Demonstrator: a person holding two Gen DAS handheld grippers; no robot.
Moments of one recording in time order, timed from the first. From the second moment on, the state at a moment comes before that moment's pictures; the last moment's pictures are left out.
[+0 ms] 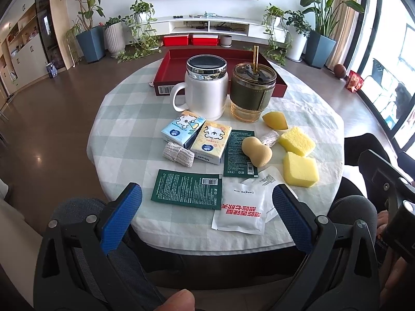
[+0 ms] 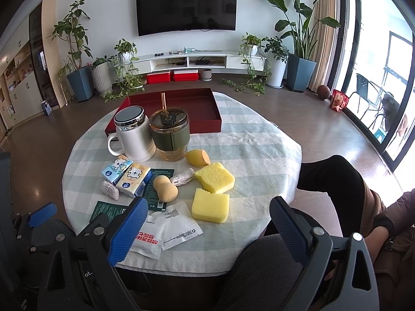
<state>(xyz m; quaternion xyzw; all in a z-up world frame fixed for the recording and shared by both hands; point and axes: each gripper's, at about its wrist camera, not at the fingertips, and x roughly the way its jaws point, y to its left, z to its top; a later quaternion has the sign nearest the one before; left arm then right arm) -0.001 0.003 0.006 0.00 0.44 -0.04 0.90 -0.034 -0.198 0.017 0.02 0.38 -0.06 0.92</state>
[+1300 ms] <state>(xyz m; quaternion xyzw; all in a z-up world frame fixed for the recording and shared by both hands) 0.000 0.005 0.011 0.00 0.42 -0.05 0.91 -0.034 -0.198 0.017 0.02 0.38 -0.06 0.92</state>
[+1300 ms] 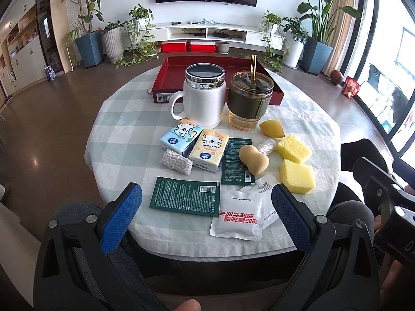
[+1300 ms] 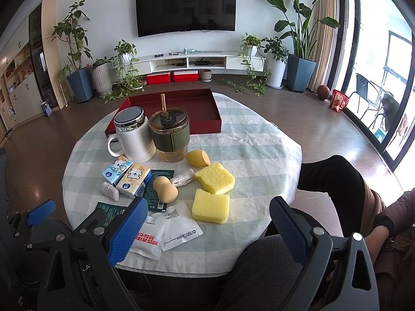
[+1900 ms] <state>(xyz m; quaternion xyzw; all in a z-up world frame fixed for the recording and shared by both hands) 0.003 0.003 0.005 0.01 0.42 -0.04 0.91 -0.034 -0.198 0.018 0.02 0.38 -0.06 0.92</state>
